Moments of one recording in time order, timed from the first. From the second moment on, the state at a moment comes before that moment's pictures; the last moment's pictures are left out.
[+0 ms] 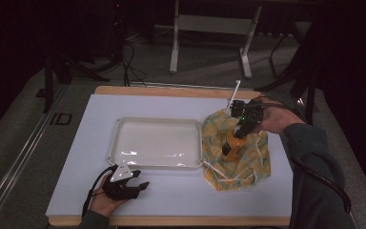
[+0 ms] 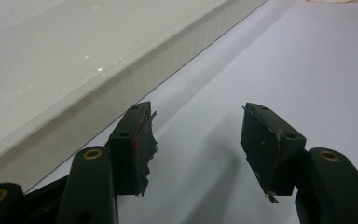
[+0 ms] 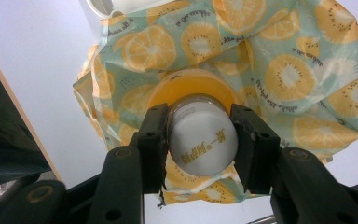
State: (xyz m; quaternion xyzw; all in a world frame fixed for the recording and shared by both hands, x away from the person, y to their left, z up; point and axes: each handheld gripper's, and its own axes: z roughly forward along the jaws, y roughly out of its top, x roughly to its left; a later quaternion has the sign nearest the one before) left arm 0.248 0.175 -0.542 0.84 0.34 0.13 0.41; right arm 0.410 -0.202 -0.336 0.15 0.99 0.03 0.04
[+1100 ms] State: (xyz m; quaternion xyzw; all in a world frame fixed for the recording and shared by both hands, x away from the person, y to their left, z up) left arm 0.248 0.174 -0.542 0.84 0.34 0.13 0.41; right arm 0.407 -0.197 -0.304 0.15 0.99 0.04 0.07
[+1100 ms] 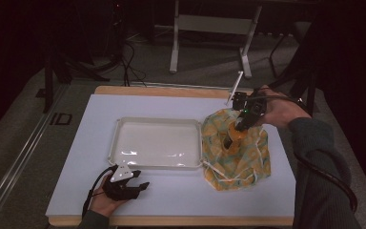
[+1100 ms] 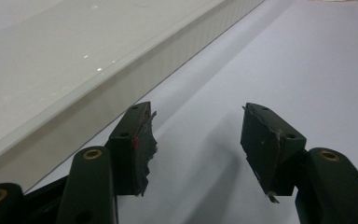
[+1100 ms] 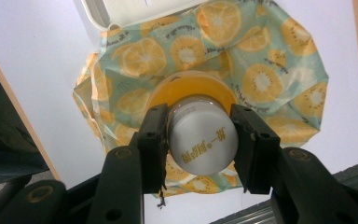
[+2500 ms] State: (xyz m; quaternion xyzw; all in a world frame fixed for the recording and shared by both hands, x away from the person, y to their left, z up) left arm 0.248 0.174 -0.542 0.84 0.33 0.13 0.41; right arm 0.408 -0.163 -0.286 0.12 0.99 0.05 0.10
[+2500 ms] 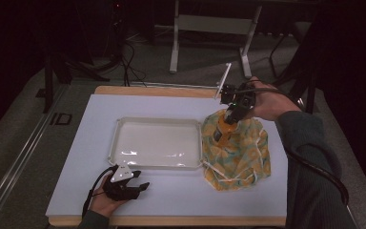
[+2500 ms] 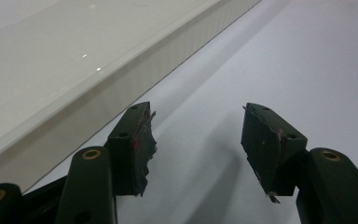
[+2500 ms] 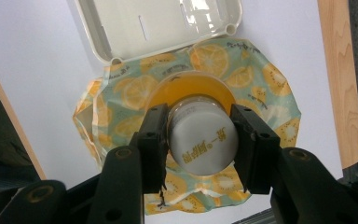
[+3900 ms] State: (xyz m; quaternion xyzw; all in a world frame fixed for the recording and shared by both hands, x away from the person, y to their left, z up) left arm 0.247 0.174 -0.542 0.84 0.33 0.13 0.41; right arm 0.402 -0.116 -0.286 0.08 0.99 0.06 0.09
